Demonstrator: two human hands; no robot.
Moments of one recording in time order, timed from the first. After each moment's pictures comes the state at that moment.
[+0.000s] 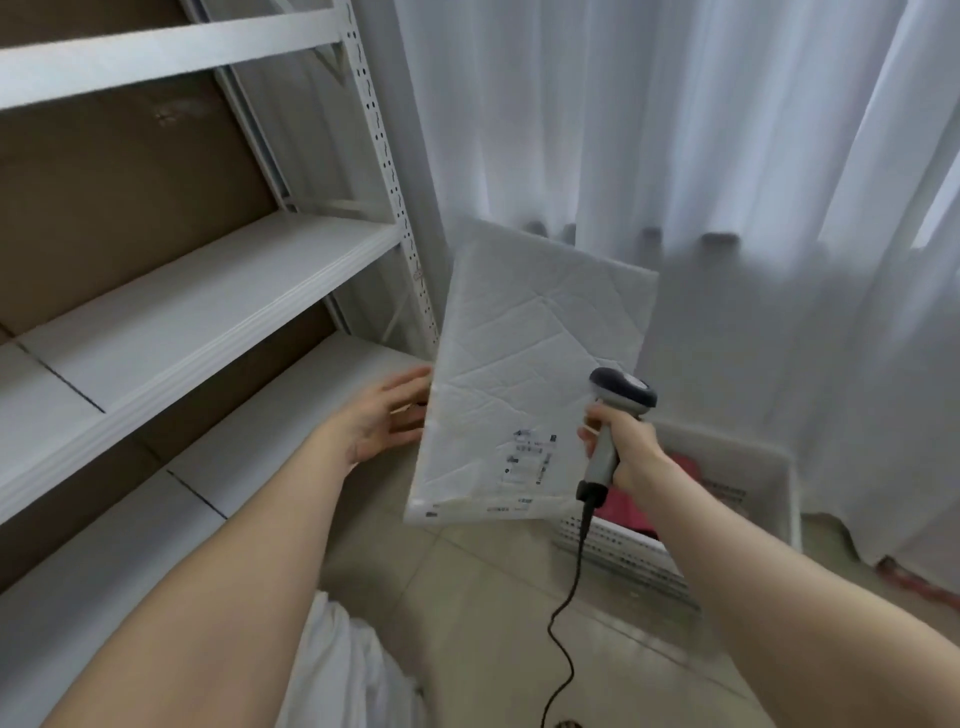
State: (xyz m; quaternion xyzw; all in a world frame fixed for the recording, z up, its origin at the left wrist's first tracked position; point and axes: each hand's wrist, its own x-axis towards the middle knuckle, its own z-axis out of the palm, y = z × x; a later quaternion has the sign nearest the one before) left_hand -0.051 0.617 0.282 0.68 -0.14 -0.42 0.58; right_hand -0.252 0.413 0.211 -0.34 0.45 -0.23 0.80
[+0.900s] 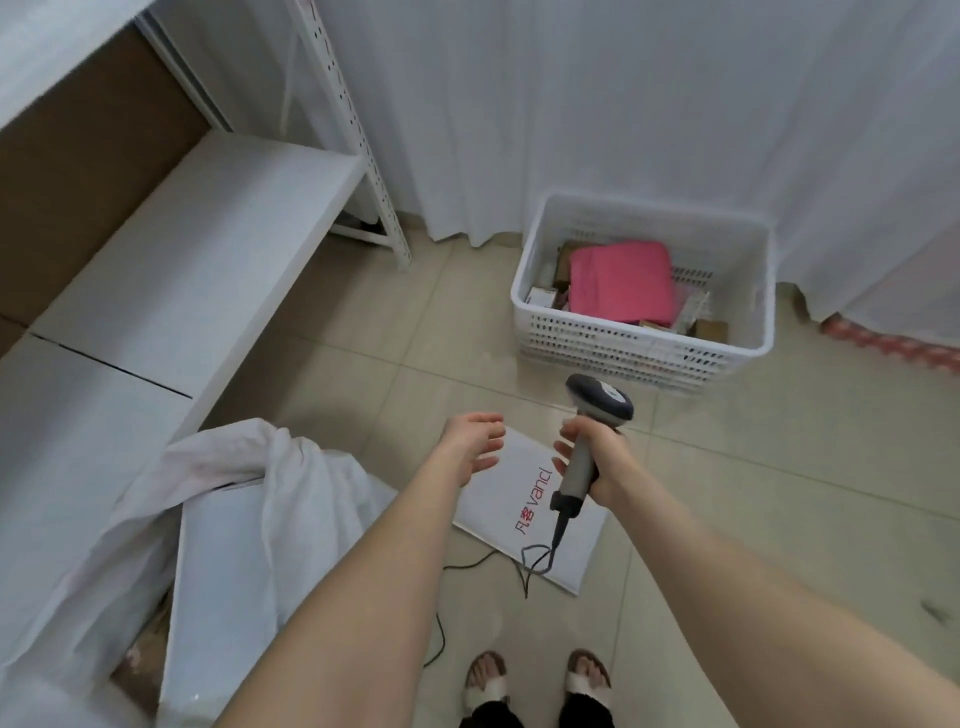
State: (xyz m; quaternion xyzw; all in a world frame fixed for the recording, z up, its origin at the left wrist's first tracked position) left_hand -0.184 0.669 -0.018 0.75 0.03 -0.52 0.41; right_hand -0.323 0.582 -0.036 -0.24 0.59 -0.13 0.76
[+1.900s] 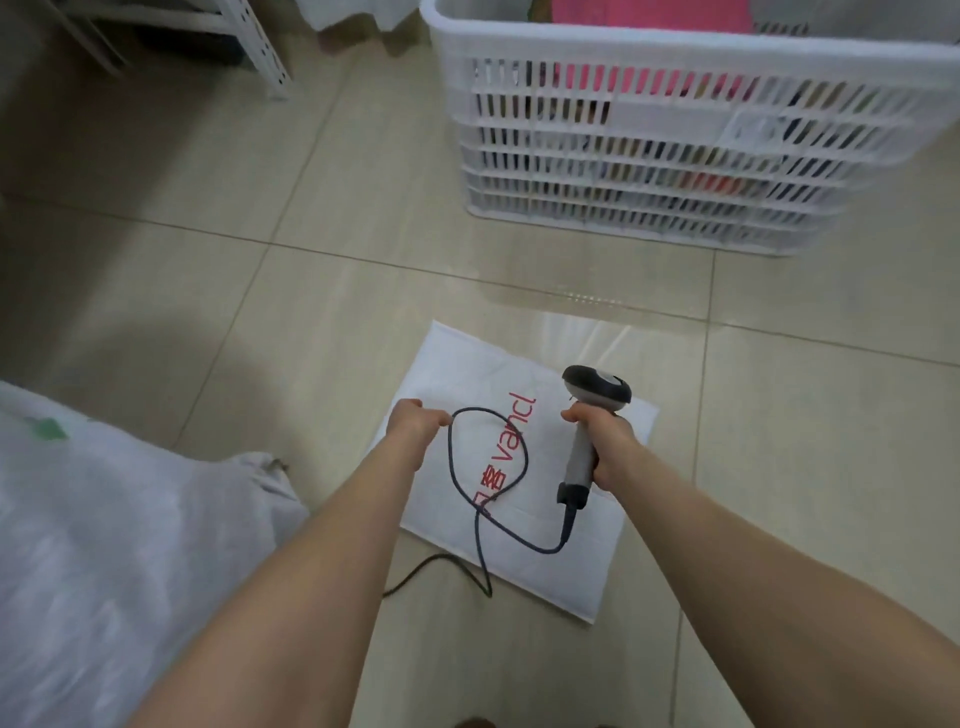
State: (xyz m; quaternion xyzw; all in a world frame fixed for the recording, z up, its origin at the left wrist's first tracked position) left_hand -0.170 0.642 -0.574 0.85 0.02 -0.45 0.28; right_hand -0.360 0.539 -0.565 -0.25 0.67 -0.05 0.70
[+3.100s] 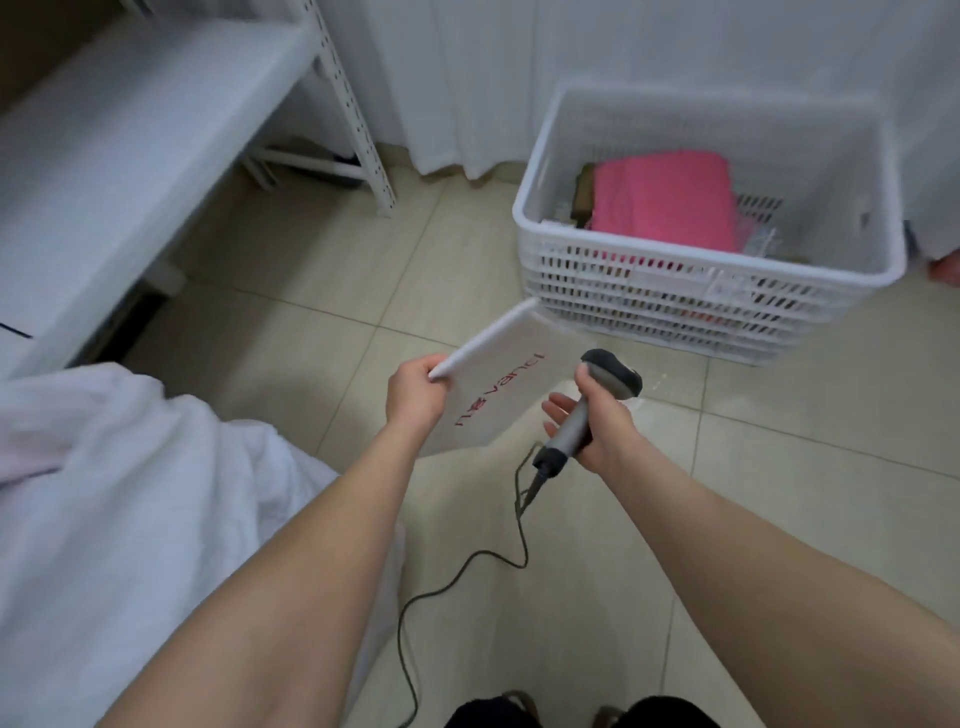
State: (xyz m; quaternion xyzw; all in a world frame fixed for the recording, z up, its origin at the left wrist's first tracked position) left_hand -0.114 0.651 -0.297 0.89 -0.17 -0.26 0.32; right_hand -0.286 0.548 -0.302 -0.18 0.57 -0.16 0.79
